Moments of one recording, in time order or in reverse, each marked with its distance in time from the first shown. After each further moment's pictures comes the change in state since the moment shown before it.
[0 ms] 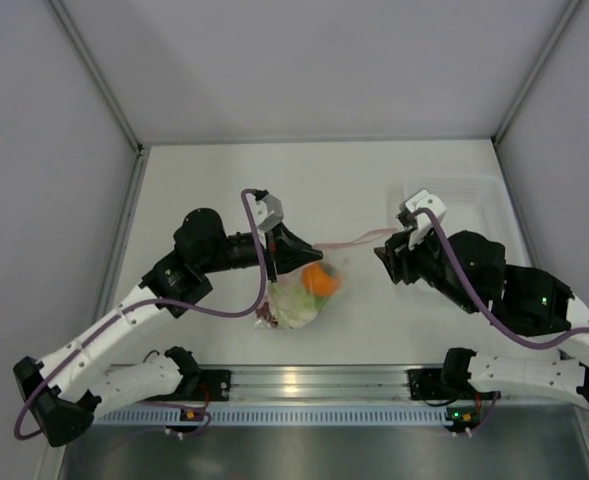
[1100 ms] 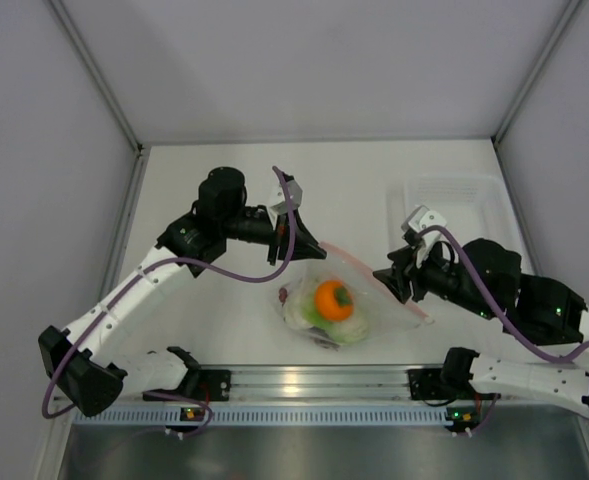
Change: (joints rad) left arm 0.130 0.260 0.264 -0.275 0.420 0.231; right arm -0.052 -0.087 -0.055 -0.023 -0.249 -0.028
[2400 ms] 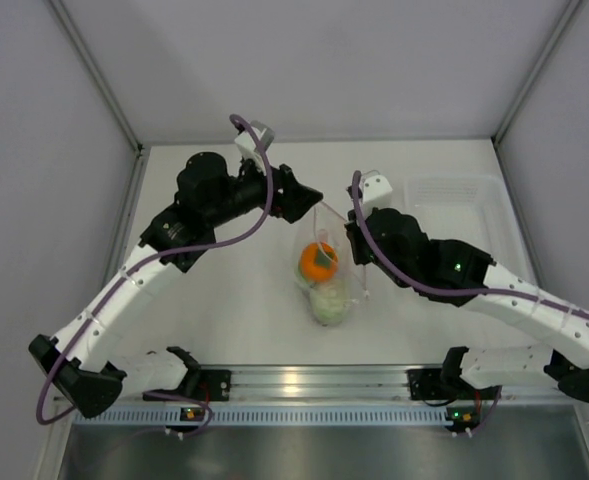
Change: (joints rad) left arm 0.006 -0.005 0.145 0.005 -0.706 -0.324; right arm -0.001 0.371 0.107 0.100 0.290 0.230
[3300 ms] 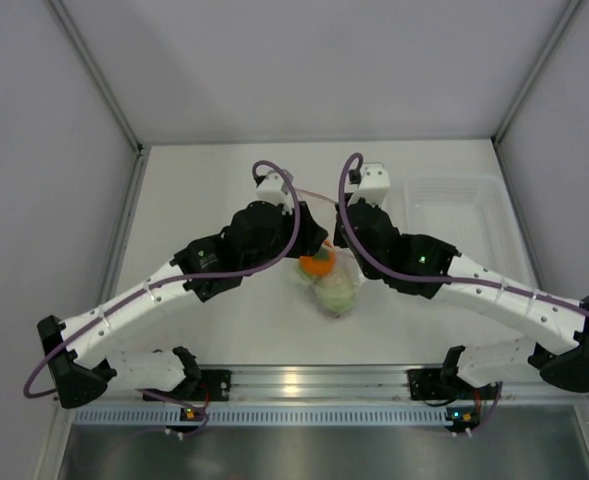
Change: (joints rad) left arm -0.307 -0.016 -0.141 -0.159 -0.590 -0.406; right arm -0.008 0.150 0.017 0.168 0.248 0.238
